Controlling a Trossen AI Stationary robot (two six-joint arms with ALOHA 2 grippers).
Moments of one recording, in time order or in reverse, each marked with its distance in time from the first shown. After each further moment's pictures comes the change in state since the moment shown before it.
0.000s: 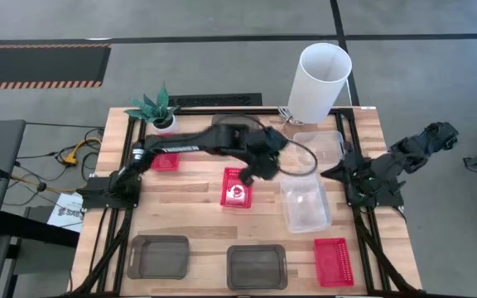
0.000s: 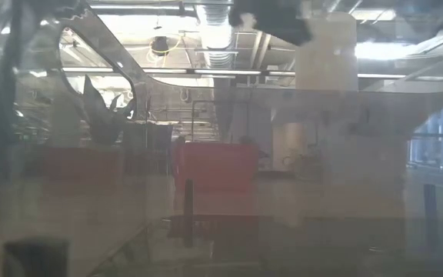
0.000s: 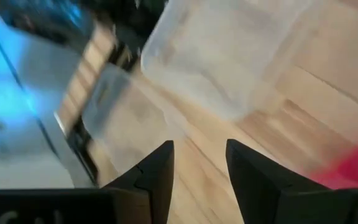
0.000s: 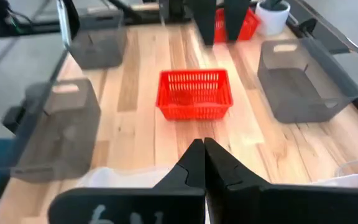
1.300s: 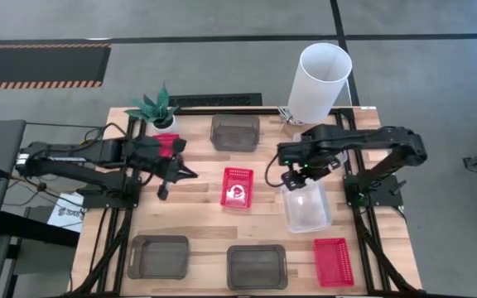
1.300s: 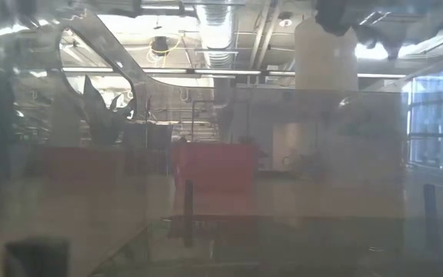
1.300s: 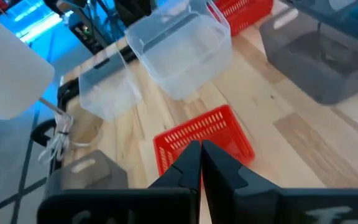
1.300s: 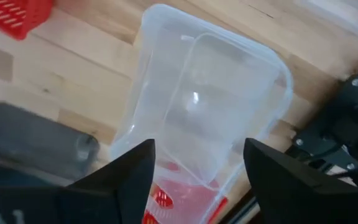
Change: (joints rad) left arm -0.035 -1.266 -1.456 0.539 0.099 -0.439; right arm -0.511 0.974 0.674 -0.729 -0.626 0.732
